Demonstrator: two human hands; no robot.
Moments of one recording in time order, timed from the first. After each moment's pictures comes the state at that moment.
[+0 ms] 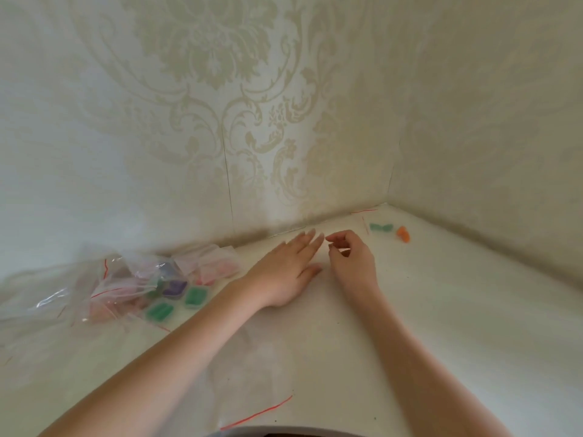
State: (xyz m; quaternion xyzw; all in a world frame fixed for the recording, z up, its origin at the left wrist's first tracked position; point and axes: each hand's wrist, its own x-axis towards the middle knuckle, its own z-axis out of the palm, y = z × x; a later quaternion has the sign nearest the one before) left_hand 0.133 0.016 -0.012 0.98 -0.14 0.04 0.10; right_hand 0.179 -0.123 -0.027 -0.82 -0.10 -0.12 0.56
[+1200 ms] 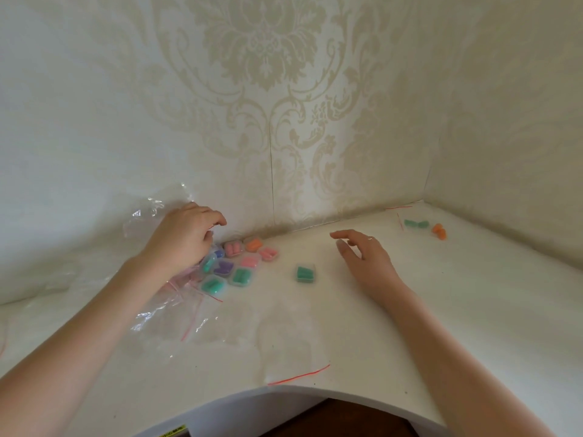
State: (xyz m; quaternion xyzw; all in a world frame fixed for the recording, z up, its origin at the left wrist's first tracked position) left_hand 0.047 0.180 0.026 0.96 0.01 0.28 0.02; right_hand 0.153 -0.114 -0.020 -0.87 -0.24 -0.05 0.43
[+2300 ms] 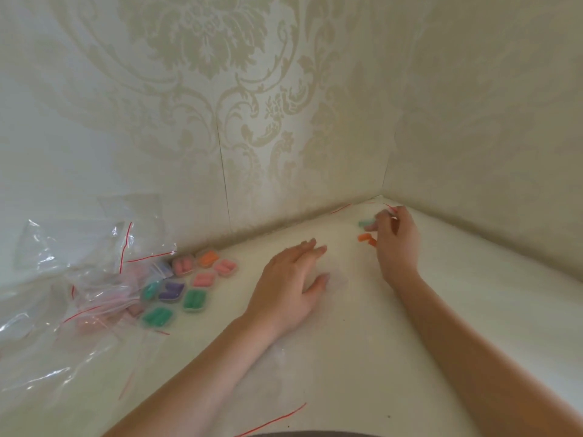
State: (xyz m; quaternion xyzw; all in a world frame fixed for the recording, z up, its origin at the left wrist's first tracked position) left_hand 0.103 0.003 -0.031 0.93 -0.12 0.22 0.25; right_hand 0.202 -0.162 -0.010 -0.74 -0.01 -0.24 0.63
